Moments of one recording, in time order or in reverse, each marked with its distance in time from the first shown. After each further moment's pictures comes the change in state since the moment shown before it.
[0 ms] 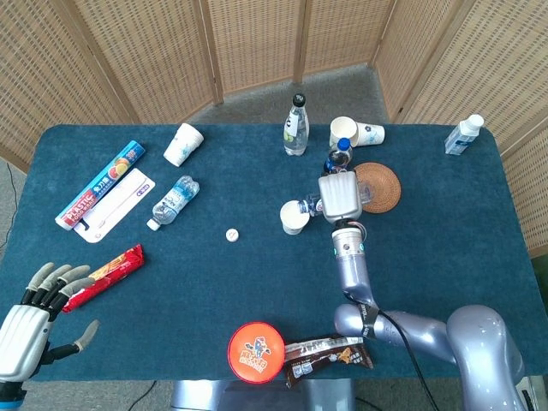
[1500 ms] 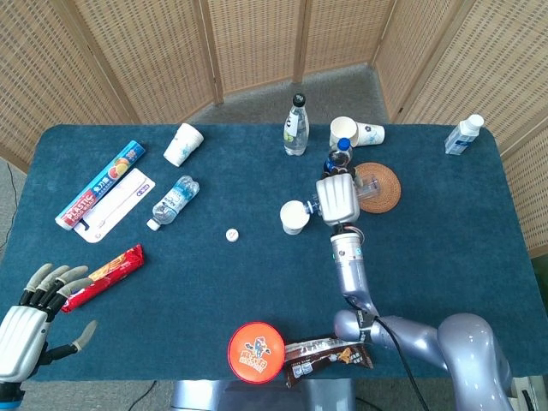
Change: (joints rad) left arm 0.003 -0.006 0.001 0.021 -0.003 0.008 -0.020; right arm -0.048 -0.083 0.002 0.112 -0.164 0.032 -0.141
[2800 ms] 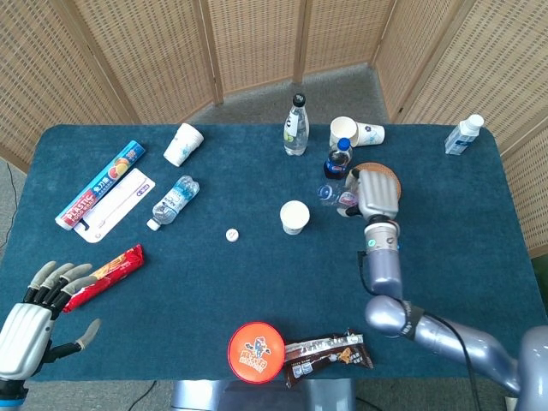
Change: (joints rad) left arm -0.011 0.007 -0.004 -0.033 0.000 -0.018 0.033; right arm -0.182 0.278 0.281 -0.409 0.309 -0.157 0.497
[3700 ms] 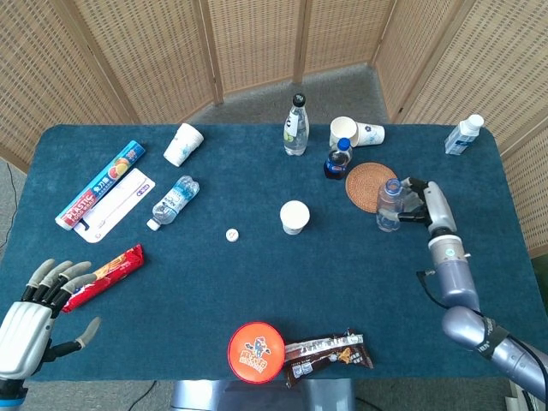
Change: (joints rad) left arm 0.002 0.028 -0.004 -0.062 -0.005 -0.007 0.061; right arm -0.296 0.224 0.020 0.016 -0.209 -0.348 0.833
